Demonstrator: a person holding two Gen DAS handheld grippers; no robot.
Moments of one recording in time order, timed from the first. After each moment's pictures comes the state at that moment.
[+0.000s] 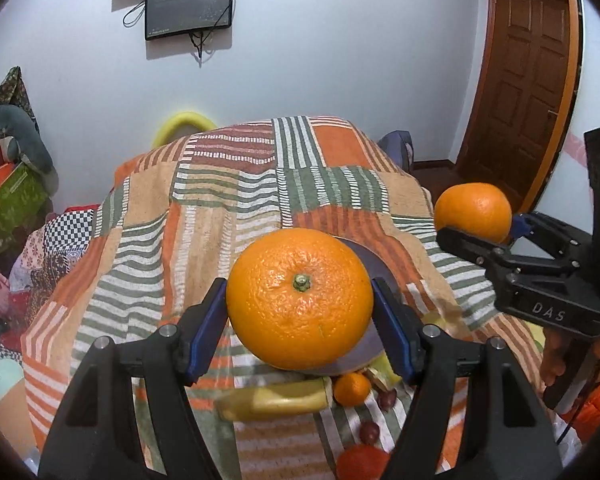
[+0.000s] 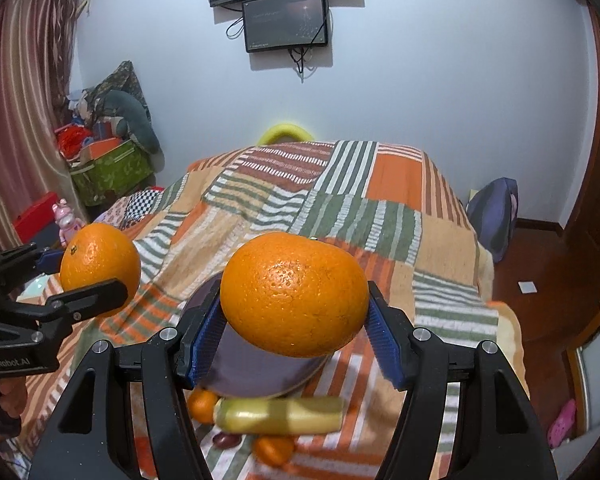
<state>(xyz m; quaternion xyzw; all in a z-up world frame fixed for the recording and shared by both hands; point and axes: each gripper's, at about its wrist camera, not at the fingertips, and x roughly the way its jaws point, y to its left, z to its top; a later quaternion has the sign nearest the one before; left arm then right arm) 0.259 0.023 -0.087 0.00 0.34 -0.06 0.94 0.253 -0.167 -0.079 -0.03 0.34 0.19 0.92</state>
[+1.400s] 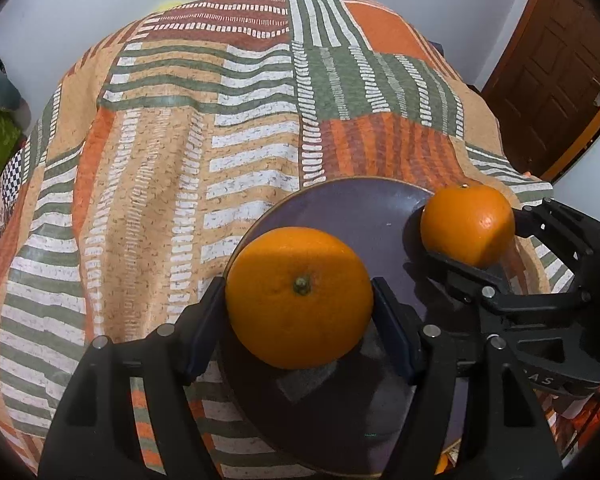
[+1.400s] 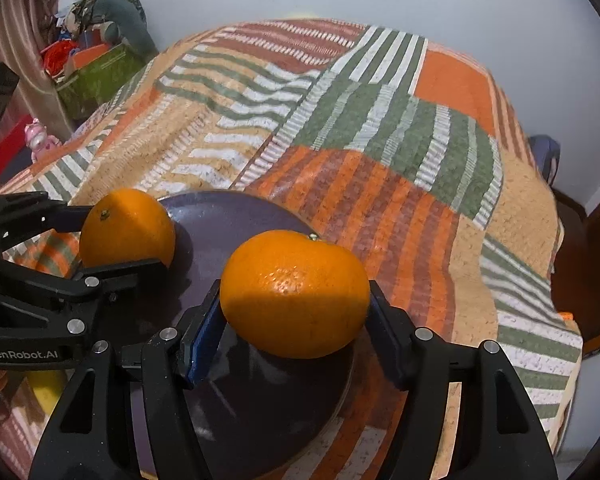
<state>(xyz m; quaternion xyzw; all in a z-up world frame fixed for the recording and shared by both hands) 0.409 0.034 -0.204 -0.02 0.53 -0.05 0.85 0.345 -0.133 -0.189 -0.10 0.49 0.22 0.84</state>
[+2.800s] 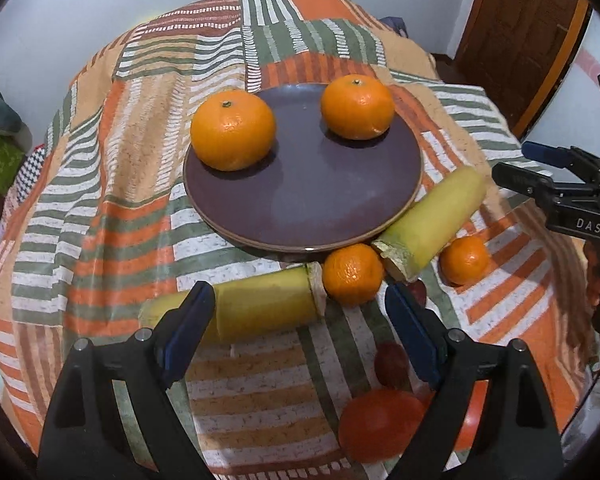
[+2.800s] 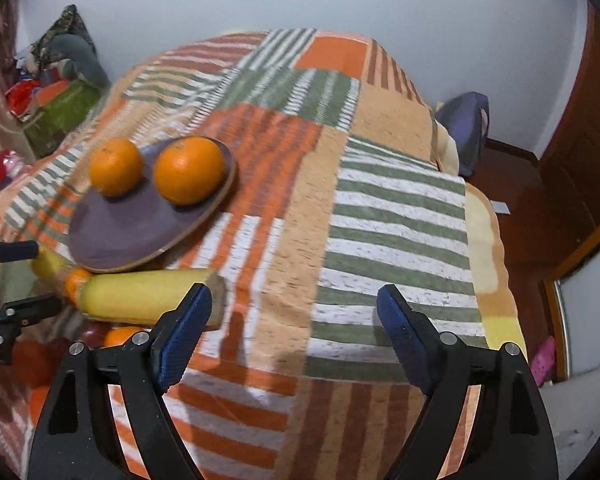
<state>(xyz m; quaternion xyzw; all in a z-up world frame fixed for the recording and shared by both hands) 0.273 -0.006 -0.195 0.05 0.52 -0.07 0.85 0.249 -0.233 -0.171 -0.06 0.48 0.12 0.87</state>
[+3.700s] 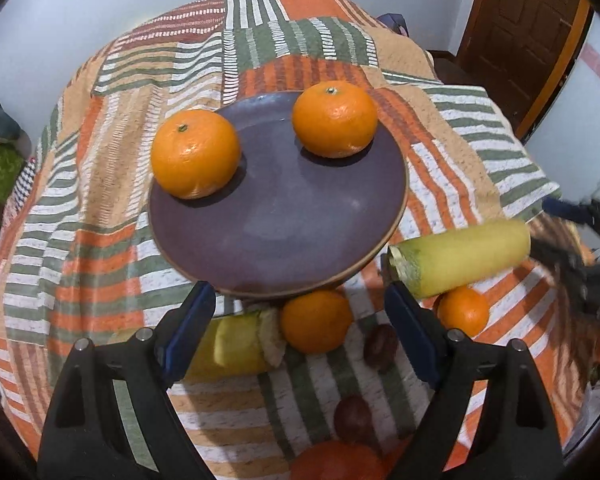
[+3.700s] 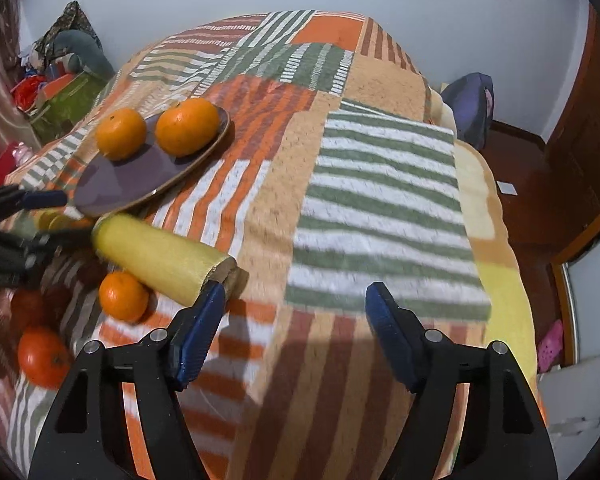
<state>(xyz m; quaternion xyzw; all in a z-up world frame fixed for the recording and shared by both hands) 0.298 -0.035 -0.200 0.05 0.52 -0.08 0.85 0.210 -0.260 -0.177 -0.04 0.50 0.14 0.85</state>
